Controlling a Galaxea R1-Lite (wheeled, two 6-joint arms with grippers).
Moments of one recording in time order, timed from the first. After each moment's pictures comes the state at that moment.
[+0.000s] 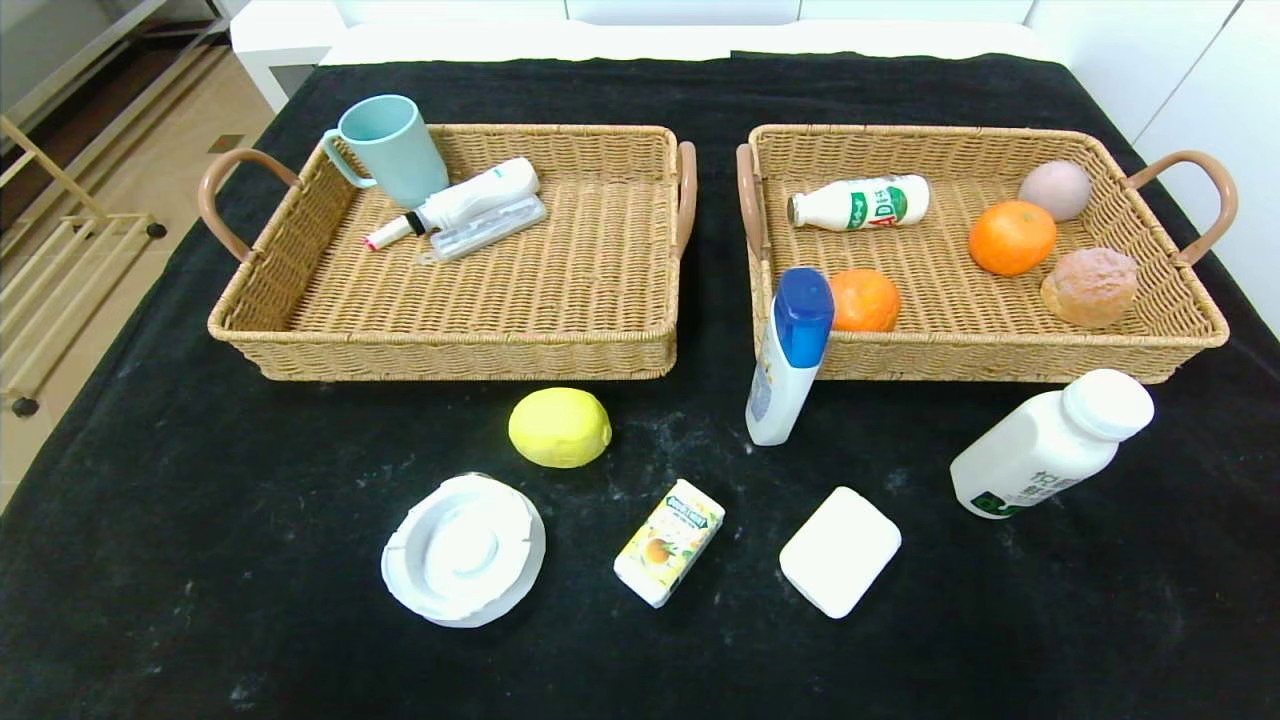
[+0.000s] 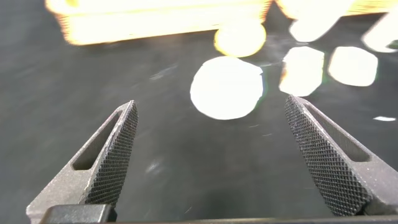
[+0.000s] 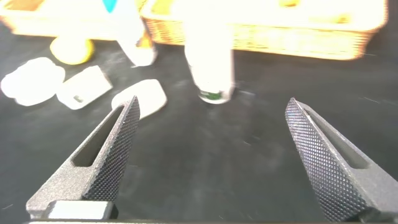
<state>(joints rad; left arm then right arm) -0.09 0.33 -0.34 -0.06 -0.25 -0.02 0.07 0.42 -0.33 -0.18 0.28 0.10</state>
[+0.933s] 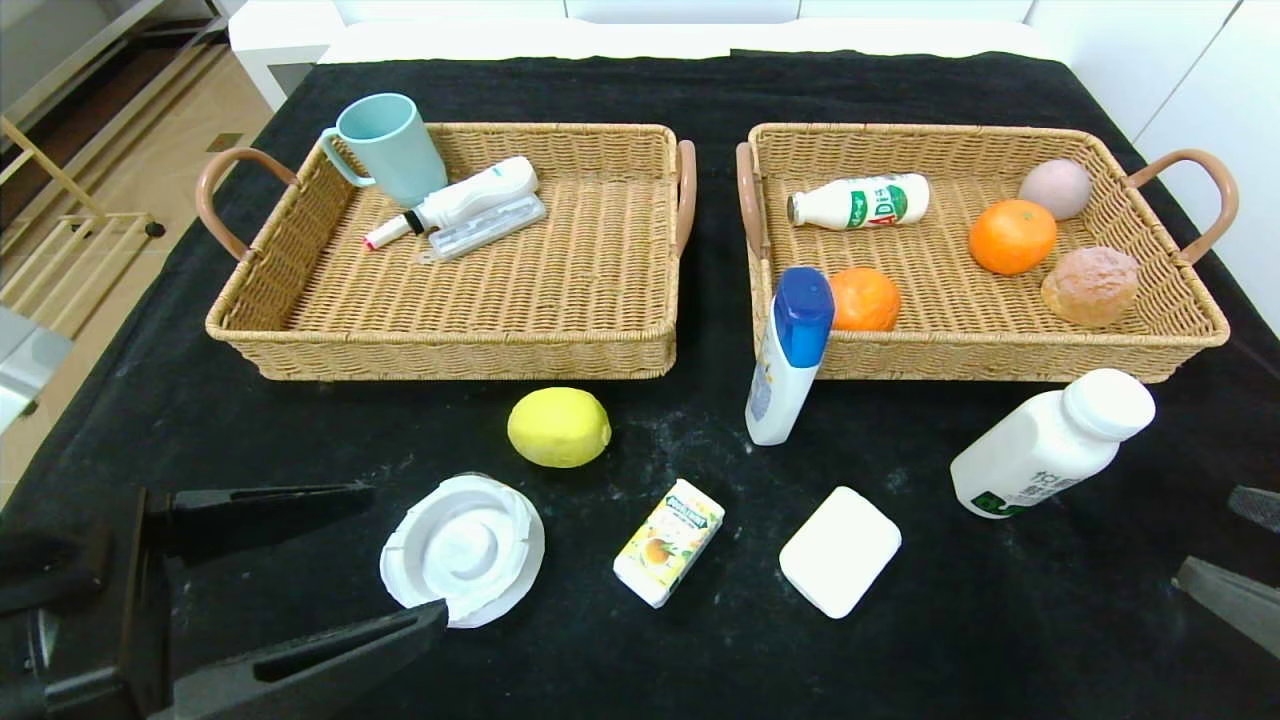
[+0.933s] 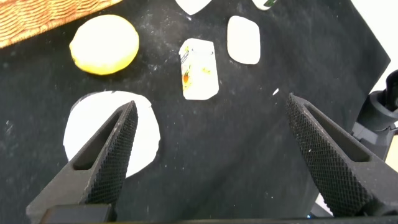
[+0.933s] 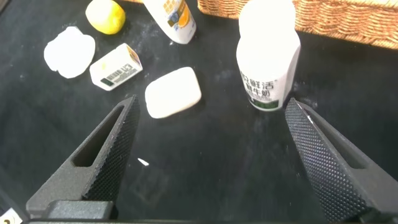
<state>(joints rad) -0.50 1.00 -0.69 -0.06 -0.33 -0.01 0.24 0.84 -0.47 -0.26 0.33 0.08</state>
